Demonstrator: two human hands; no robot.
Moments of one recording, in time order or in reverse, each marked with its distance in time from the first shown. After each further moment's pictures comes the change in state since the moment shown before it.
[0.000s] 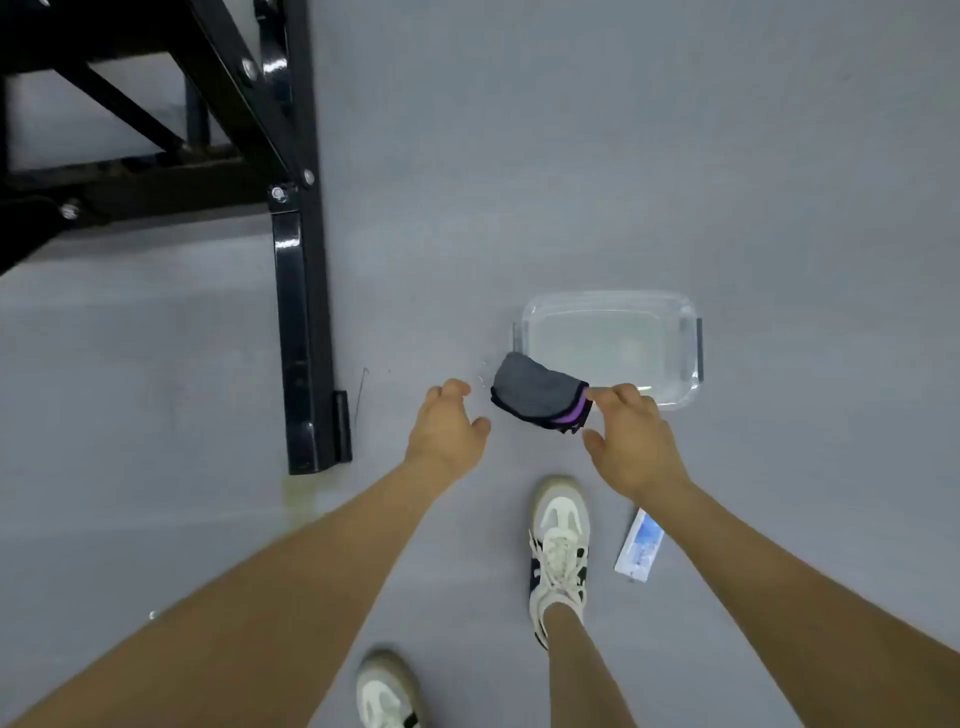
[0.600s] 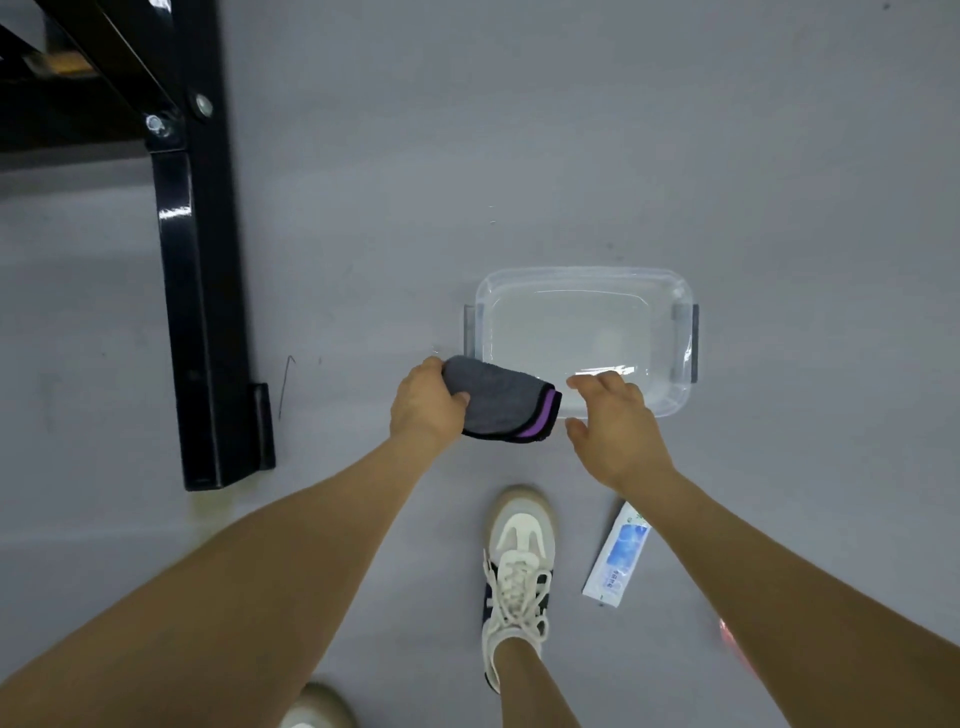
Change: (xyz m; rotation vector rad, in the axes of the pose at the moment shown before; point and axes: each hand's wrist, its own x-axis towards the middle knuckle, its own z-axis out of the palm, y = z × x) left_hand 0.106 0.003 0.077 0.021 0.075 -0.105; right_hand 0.083 0.061 0.039 0.018 -0.033 0.026
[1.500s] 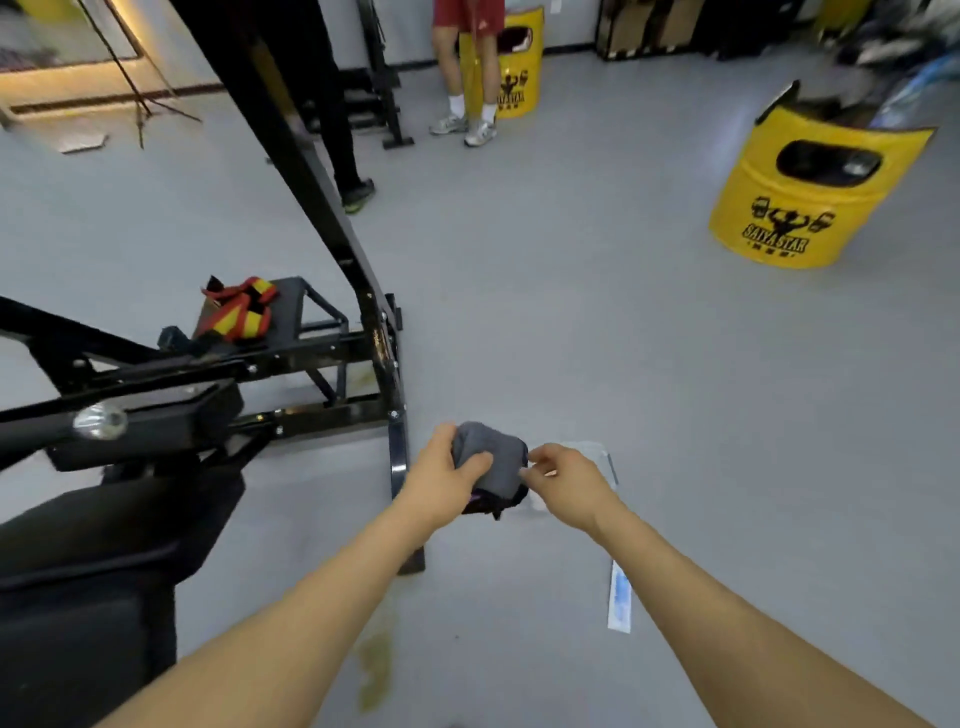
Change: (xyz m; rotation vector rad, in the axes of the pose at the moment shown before) left_hand -0.564 -0.040 -0.345 -0.333 0.086 0.588; right_hand -0.536 -0.264 -0.148 0.593 0.286 -0.175
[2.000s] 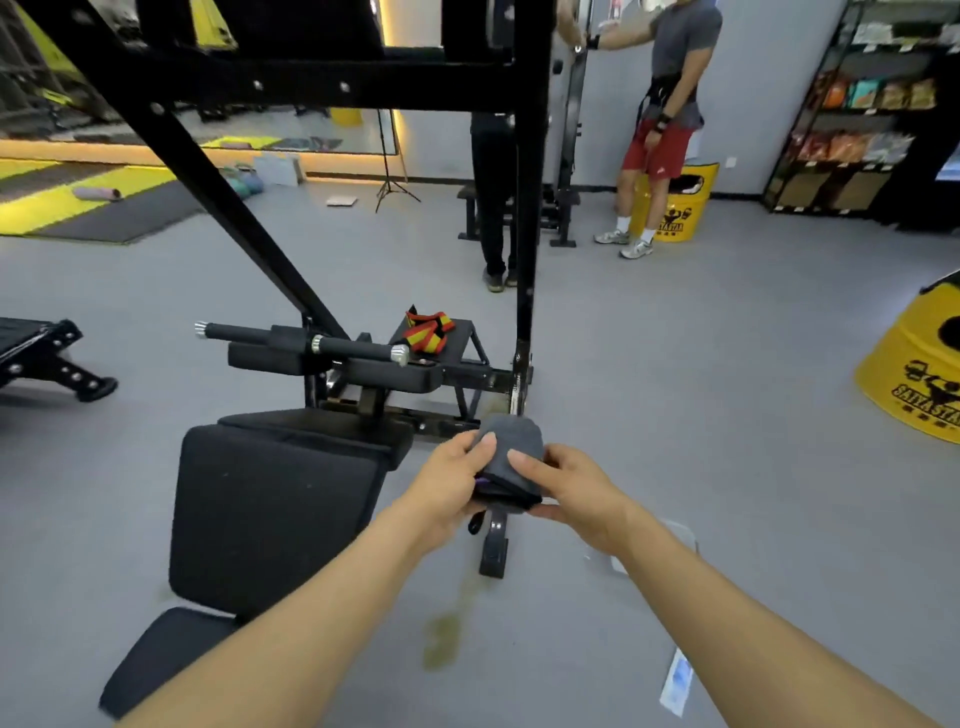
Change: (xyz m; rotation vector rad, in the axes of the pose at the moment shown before) left_hand -0.294 0.014 -0.107 -0.764 0.174 -0.032; right_hand -0.240 -0.127 0.077 0.339 -0.432 -0.219
